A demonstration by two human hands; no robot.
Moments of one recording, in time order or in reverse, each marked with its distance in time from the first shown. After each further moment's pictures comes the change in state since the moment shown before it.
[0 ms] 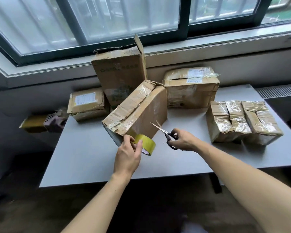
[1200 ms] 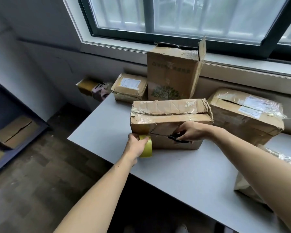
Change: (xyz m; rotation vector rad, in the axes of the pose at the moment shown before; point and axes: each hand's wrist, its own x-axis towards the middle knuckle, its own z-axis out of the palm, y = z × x) left_hand 0.047 -0.010 0.016 -0.519 0.196 -0.762; right_hand 0.099 -0.091 -0.063 -0.339 -0.570 -0.583
